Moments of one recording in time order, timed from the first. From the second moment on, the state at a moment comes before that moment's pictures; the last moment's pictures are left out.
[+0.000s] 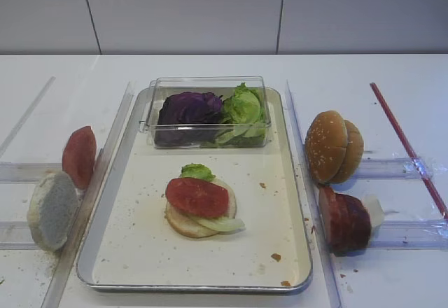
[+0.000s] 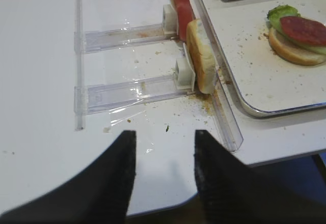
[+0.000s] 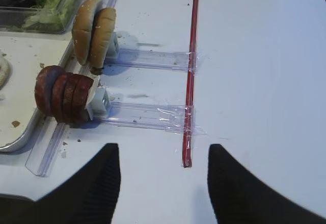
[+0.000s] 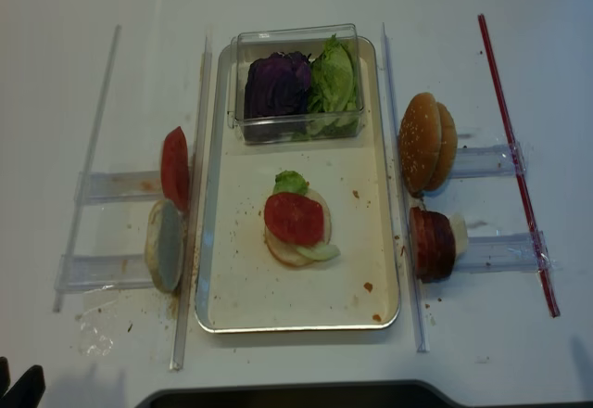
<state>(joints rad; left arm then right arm) -0.12 -0.01 -0.49 -0.02 1.18 -0.03 -0.01 -0.02 -0.48 0.14 1.13 -0.12</state>
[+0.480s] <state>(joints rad) -0.12 -0.01 -0.49 -0.02 1.18 -0.04 -0.01 -0.02 -0.48 0.14 1.13 -0.12</state>
